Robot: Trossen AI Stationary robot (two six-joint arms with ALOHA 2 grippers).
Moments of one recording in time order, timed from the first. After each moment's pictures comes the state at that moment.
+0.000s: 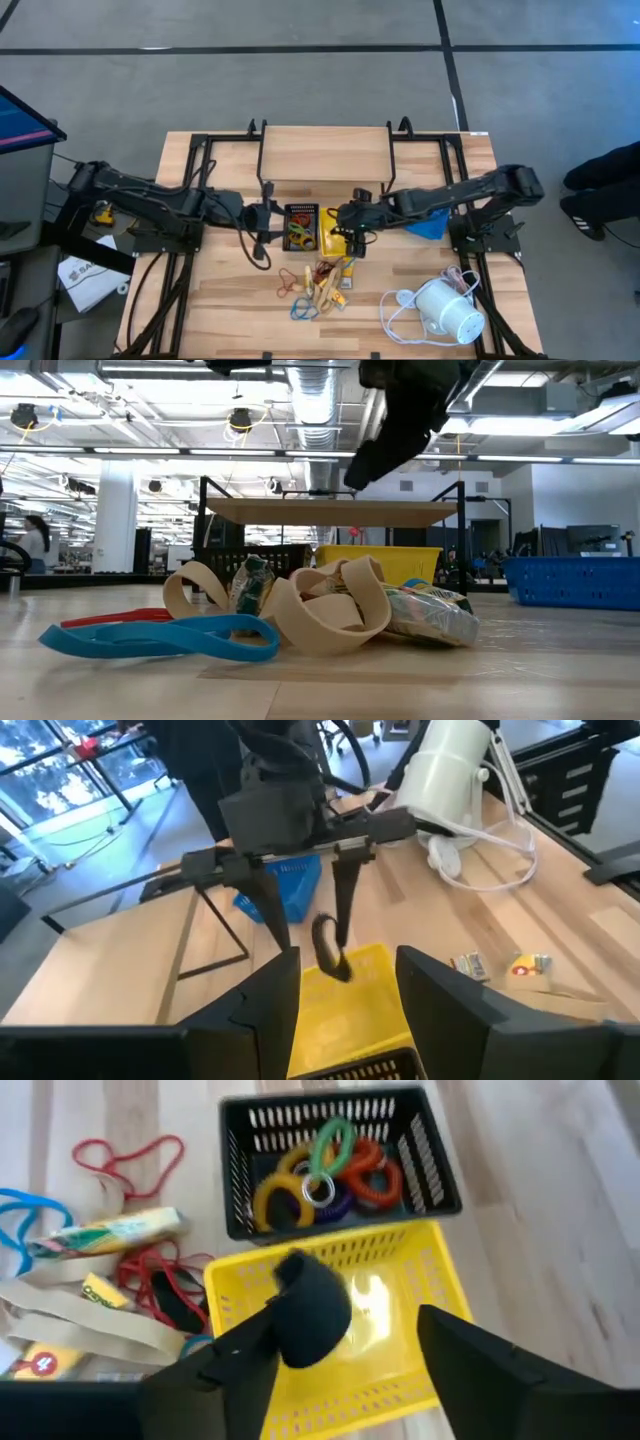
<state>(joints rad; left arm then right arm) -0.22 1.10 0.82 -0.04 -0.23 0.27 0.14 1.60 1.21 -0.56 0.23 0.20</state>
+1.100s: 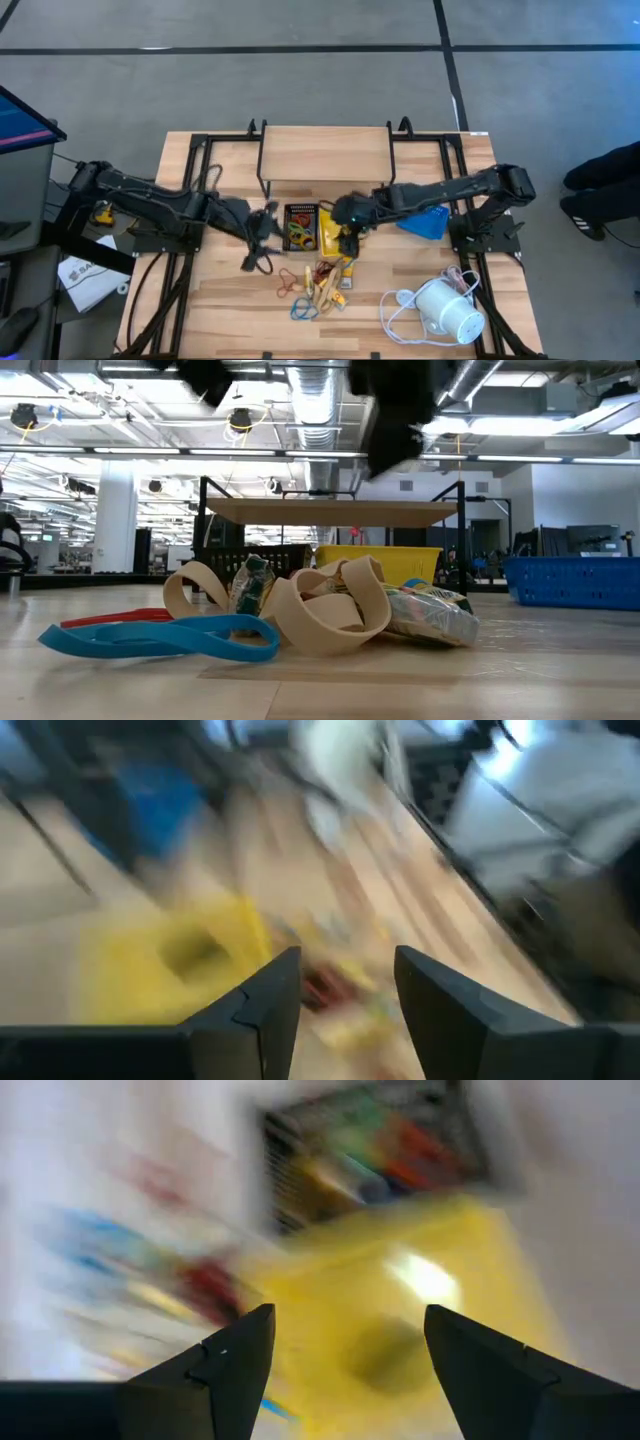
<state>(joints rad) -0.25 1.12 0.76 -0.14 0.06 -0.02 0.10 1.65 1.31 -0.68 0.12 0.31</state>
